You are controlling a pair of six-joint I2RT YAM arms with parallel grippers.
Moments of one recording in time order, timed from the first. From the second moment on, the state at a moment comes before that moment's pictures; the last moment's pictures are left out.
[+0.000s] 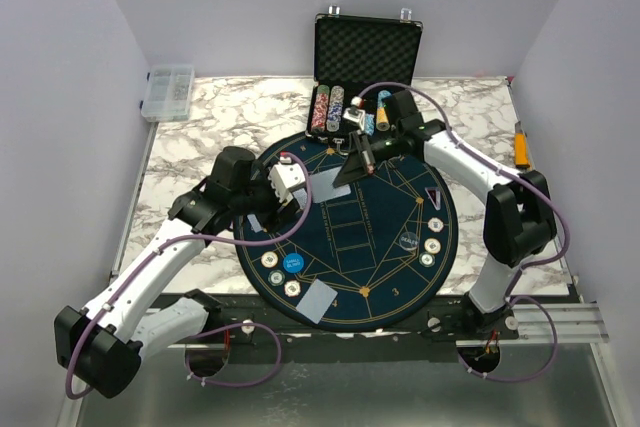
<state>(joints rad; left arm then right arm) -0.51 1.00 0.88 -0.57 0.45 0.45 0.48 1.78 1.38 -0.42 -1.20 0.35</state>
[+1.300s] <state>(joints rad) -0.51 1.00 0.88 -0.55 0.45 0.43 0.01 2.24 1.87 -1.24 -0.62 -0.49</state>
